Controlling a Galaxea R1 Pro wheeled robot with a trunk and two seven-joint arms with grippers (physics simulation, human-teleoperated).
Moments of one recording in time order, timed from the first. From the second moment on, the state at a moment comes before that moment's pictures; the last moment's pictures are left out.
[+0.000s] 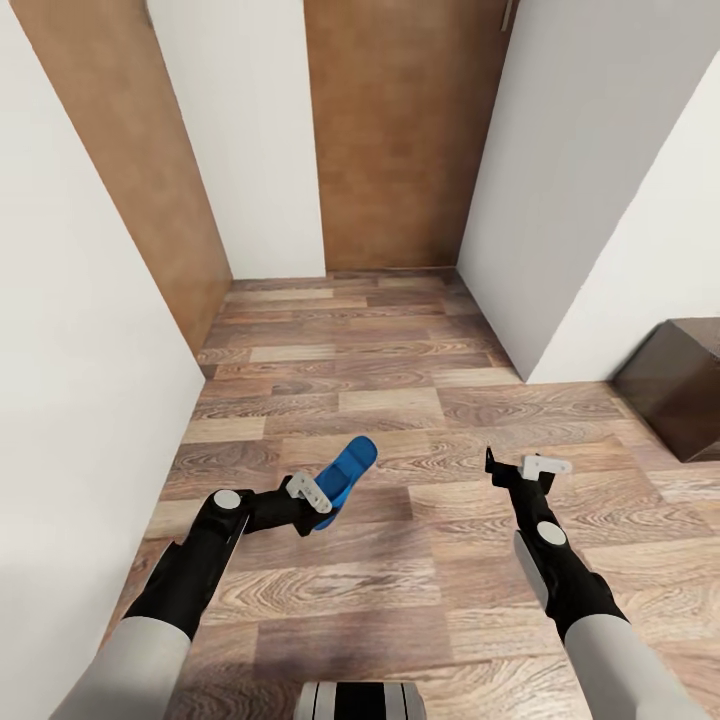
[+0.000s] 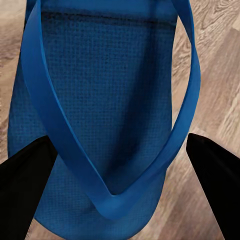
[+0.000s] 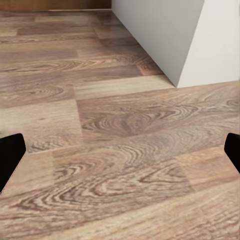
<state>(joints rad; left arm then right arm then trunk) -0.62 -0.04 -0.07 -1.06 -0.47 0.29 -0.86 -0.65 -0.06 -0.12 -0.74 0.00 -0.26 -0.09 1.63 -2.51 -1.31</state>
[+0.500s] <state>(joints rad) -0.62 -0.04 -0.07 -1.06 -0.47 0.29 -0.86 -0.65 -0.06 -0.12 -0.74 0.00 -0.26 -0.09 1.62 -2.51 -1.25</state>
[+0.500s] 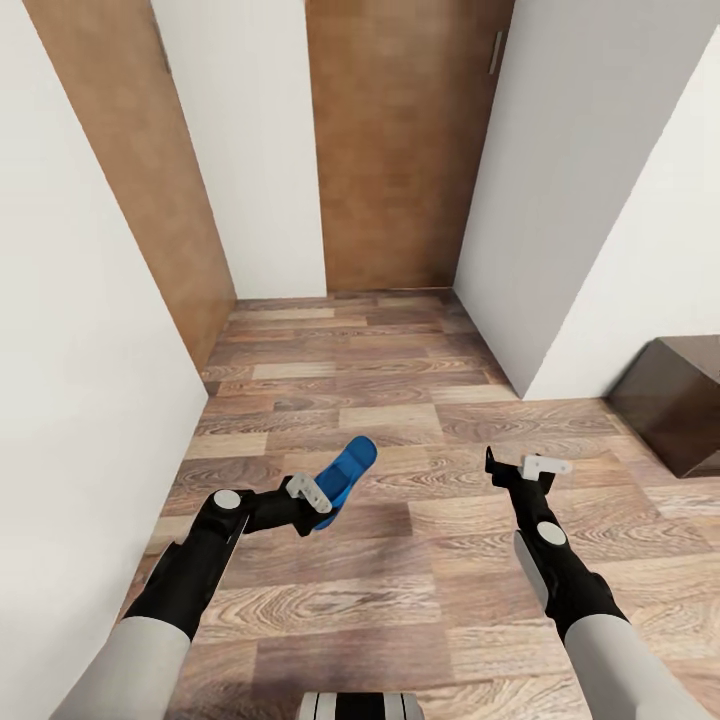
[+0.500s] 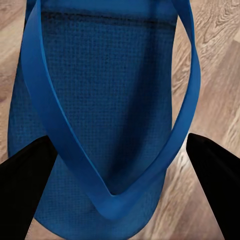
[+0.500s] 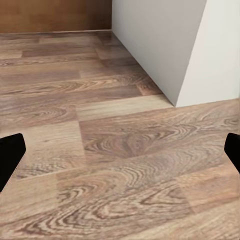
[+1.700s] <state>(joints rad) -0.62 -0.04 -0.07 -0.99 -0.47 0.26 -0.85 -0.65 -0.10 -0.12 -0.34 0.00 -0.26 -0.10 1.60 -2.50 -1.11</state>
